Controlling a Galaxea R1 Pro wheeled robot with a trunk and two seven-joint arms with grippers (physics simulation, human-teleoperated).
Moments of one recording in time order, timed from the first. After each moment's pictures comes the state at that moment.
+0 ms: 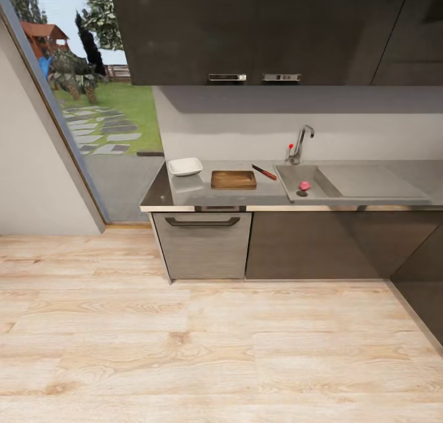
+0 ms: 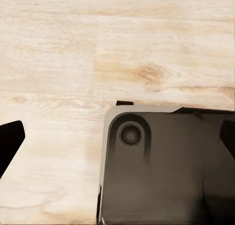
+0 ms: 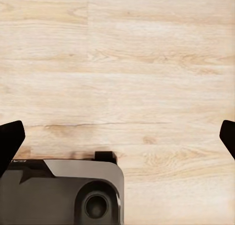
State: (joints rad) left arm 0.01 0.02 0.02 -0.19 0.06 -0.53 0.00; right arm -0.26 -0.02 0.06 -0.02 -0.01 -0.51 -0.08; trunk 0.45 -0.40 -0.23
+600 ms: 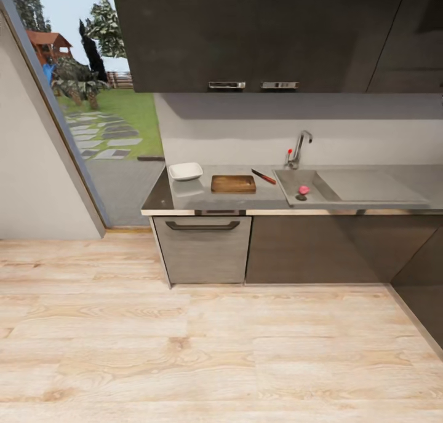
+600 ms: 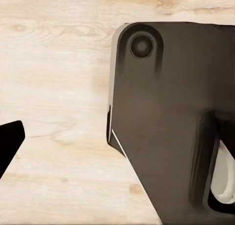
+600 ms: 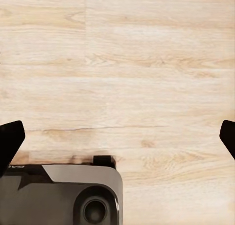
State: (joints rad) left arm 0.01 0.03 0.02 0.06 0.07 -0.53 0.00; right arm -0.26 -0.02 0.06 -0.02 -0.02 -0.50 -0.08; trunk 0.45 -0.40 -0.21
